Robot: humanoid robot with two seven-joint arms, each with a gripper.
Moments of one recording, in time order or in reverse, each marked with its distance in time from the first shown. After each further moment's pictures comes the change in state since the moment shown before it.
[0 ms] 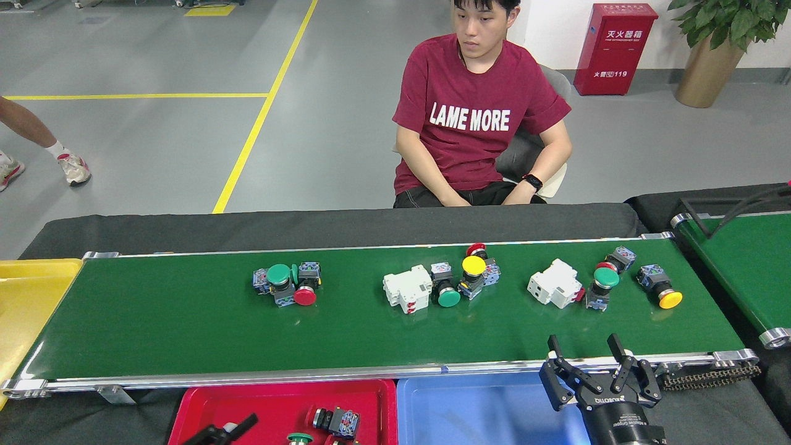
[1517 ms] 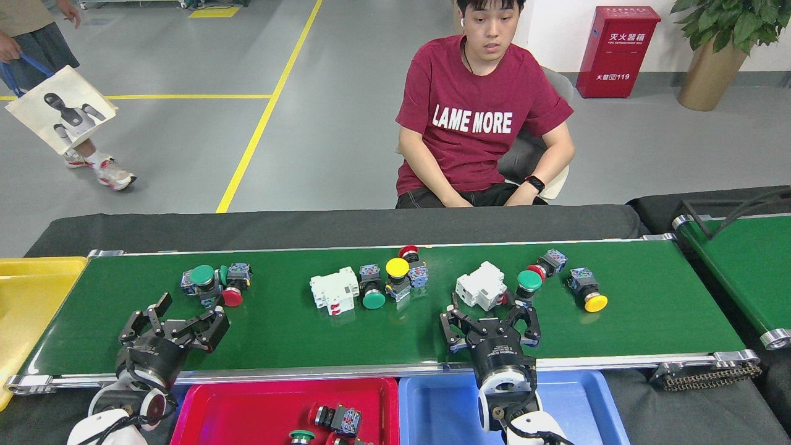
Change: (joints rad) left arm -0.695 0.060 -0.010 0.698 -0.099 0.270 -0.209; right arm -0.401 0.271 0.201 0.468 0.214 0.181 0.051
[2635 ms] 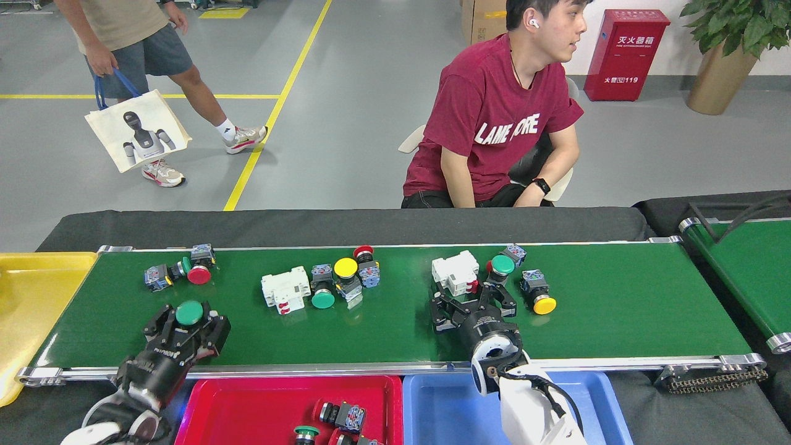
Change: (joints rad) left arm 0.305 0.094 -0.086 -0.299 0.129 -0.327 0.194; right arm -0.212 -0.019 0.073 0.224 -0.108 -0.174 0.049
